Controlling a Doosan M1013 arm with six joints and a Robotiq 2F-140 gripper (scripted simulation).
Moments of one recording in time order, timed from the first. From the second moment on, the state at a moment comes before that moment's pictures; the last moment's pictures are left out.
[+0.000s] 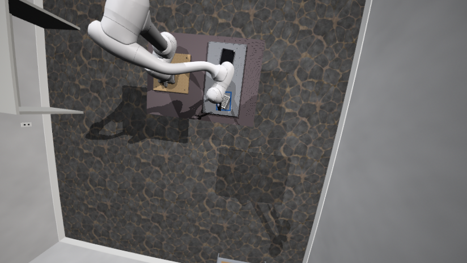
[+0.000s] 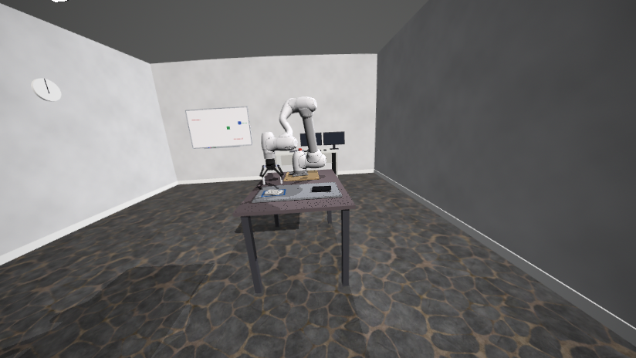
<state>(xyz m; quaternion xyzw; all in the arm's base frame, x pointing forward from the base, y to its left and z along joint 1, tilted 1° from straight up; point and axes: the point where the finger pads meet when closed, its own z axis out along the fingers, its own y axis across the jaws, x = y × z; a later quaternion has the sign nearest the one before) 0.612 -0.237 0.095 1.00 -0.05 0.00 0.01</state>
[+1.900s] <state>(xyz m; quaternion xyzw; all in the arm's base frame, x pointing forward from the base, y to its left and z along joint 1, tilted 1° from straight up) 0.612 -0.237 0.095 0.64 -0.77 0.01 0.00</state>
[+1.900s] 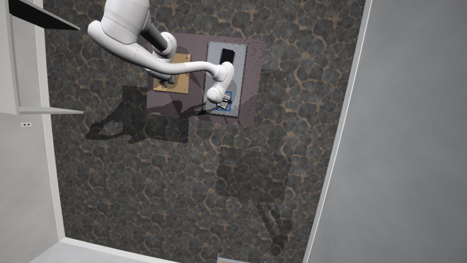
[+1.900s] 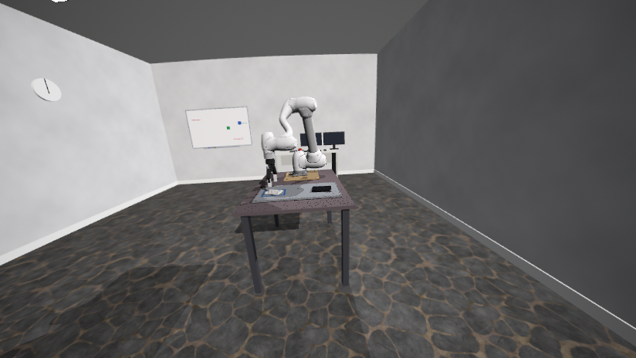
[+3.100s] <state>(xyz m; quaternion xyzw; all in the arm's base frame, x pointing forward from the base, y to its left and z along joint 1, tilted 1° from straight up) 0.612 -0.237 0.095 0.56 -0.83 0.01 0.00</state>
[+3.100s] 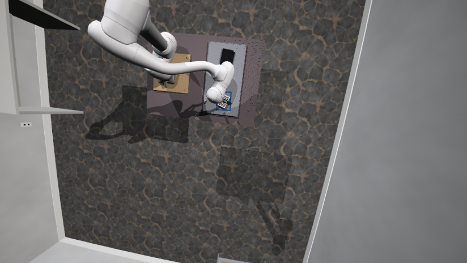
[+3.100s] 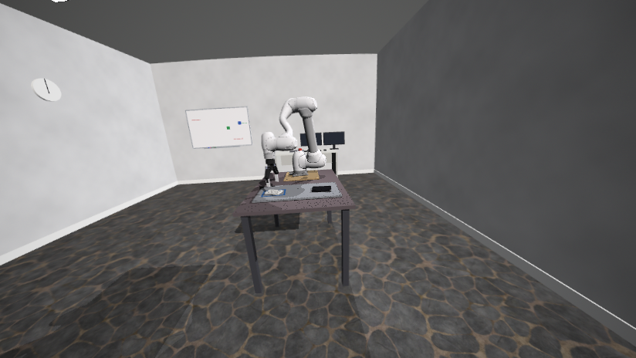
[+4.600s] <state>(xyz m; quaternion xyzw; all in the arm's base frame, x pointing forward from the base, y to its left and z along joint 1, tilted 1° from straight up) 0.612 -0.238 0.035 0.56 -0.83 0.01 0.00</state>
